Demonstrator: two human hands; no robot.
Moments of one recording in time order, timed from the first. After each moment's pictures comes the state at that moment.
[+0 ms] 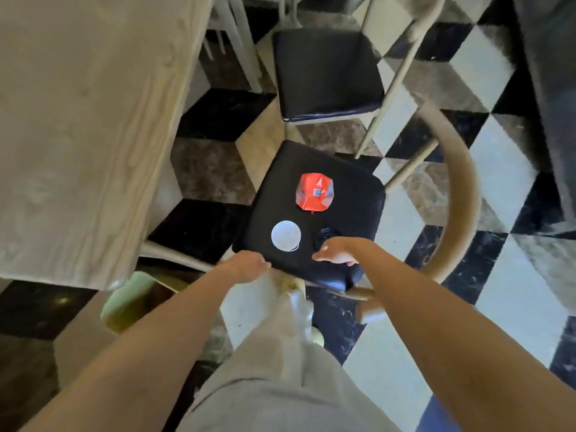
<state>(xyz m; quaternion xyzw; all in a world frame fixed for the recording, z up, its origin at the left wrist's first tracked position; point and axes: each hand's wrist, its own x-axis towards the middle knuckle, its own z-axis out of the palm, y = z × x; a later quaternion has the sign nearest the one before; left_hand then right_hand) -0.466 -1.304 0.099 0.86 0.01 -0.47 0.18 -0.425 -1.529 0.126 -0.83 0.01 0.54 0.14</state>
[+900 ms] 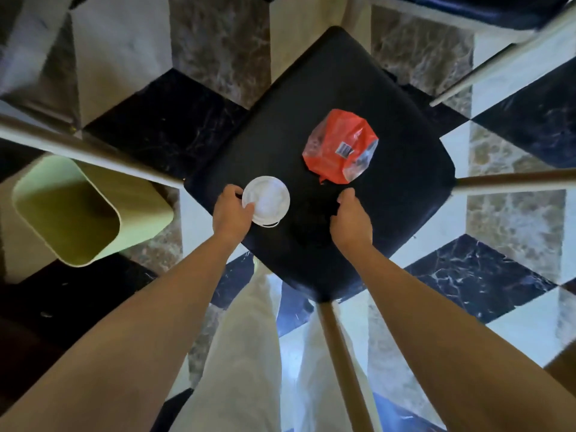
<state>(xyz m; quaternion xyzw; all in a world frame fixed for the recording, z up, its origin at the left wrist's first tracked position) -0.413 -1.379 -0.099 0.80 0.46 -0.20 0.34 -0.343 -1.575 -0.093 -0.93 -0.03 0.33 0.18</state>
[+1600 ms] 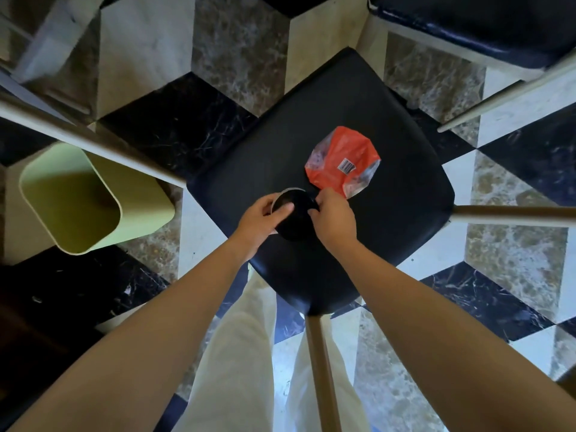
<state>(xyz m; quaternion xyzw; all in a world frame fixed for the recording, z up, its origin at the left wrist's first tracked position) -0.398 -1.422 -0.084 0.55 0.47 -0.16 0.67 -0.317 -1.546 -0.081 -0.90 -0.08 0.36 0.24</state>
